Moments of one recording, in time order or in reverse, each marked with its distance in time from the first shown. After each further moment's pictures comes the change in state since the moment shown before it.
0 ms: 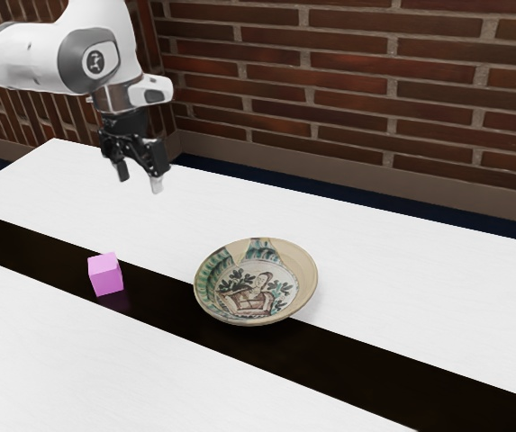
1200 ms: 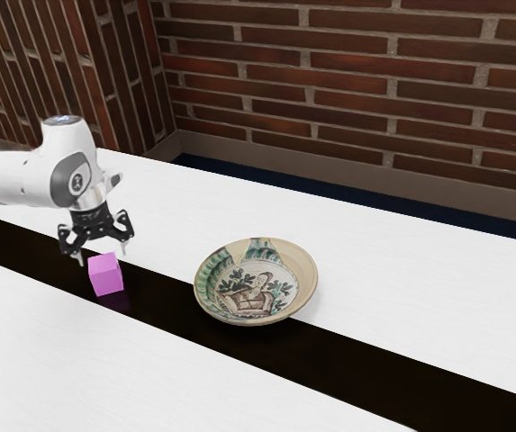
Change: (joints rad) arm 0.225 0.228 0.033 -0.295 0.038 0.571 -0.759
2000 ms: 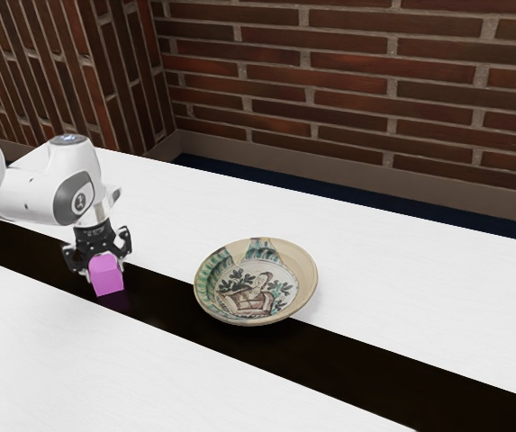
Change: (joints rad) arm 0.079 0.054 -0.076 -0.026 0.047 0.070 -0.152
